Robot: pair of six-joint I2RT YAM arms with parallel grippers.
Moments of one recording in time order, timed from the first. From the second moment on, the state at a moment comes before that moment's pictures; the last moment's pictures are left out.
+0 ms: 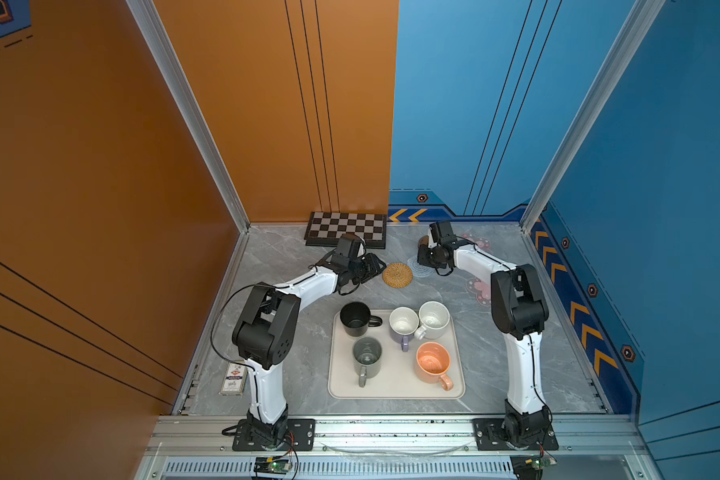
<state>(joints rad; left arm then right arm) -0.43 1.92 1.31 -0.08 0.36 -0.83 0.30 2.24 1.71 -0.39 -0.11 0.45</state>
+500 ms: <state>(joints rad) -0.42 1.93 1.32 -0.08 0.36 -0.83 0.29 2.24 1.65 -0.38 -0.06 0.44</state>
